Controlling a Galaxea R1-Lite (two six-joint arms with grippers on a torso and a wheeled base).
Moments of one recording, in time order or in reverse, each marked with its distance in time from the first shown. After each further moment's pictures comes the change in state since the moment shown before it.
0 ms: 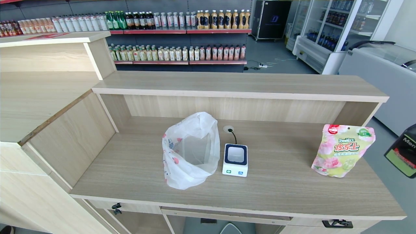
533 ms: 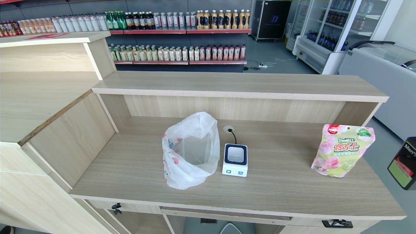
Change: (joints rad) left arm 0.000 0.000 0.000 0.000 0.000 0.000; right arm 0.081 0.105 0.011 0.004 -0.313 0.326
